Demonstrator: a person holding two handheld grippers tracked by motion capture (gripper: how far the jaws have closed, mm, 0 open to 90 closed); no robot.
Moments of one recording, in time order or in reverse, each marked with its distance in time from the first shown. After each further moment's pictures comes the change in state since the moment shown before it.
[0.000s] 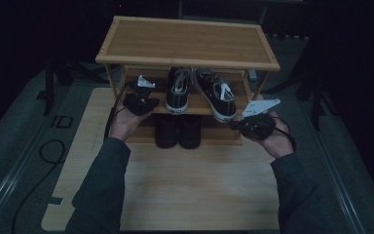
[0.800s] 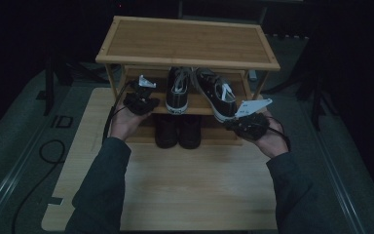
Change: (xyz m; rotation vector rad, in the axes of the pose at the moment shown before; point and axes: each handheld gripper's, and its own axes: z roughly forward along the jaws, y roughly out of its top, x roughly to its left) left arm -0.002 0.003 0.000 0.022 0.014 0.020; right arm 0.007 0.008 0.009 0.019 0.009 -0.019
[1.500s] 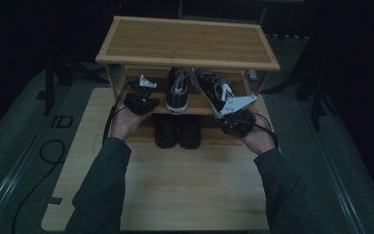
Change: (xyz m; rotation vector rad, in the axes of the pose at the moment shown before) left arm -0.001 0.001 0.000 0.005 0.008 0.004; right arm 0.015 0.031 0.018 -0.018 0.019 -0.035
